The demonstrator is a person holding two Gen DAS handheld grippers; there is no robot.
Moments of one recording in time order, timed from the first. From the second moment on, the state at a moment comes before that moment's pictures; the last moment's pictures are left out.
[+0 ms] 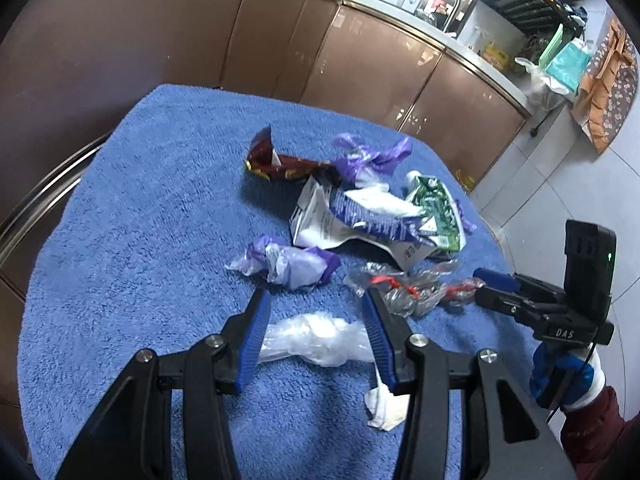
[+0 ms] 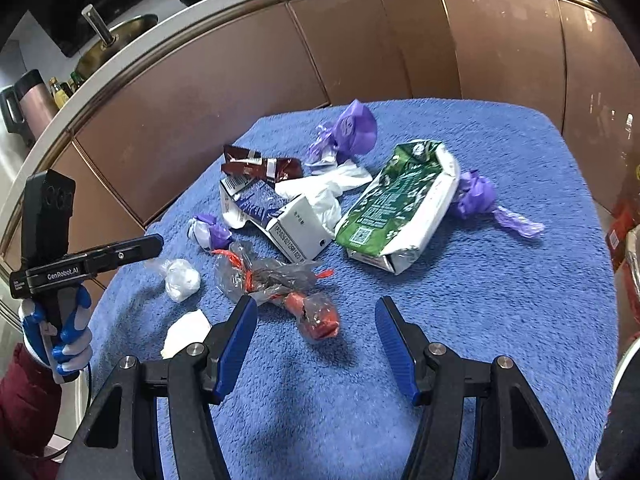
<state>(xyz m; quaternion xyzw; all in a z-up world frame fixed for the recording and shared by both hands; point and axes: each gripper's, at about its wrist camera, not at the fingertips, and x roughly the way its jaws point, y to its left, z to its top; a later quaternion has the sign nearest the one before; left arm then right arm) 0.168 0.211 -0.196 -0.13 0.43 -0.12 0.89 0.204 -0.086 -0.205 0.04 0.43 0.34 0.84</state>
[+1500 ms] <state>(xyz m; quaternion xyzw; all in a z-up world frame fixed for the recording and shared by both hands) 0.123 0.125 -0.228 -0.10 0.47 -0.16 0.86 0.179 -0.123 -0.204 0.09 0.43 0.34 0.83</state>
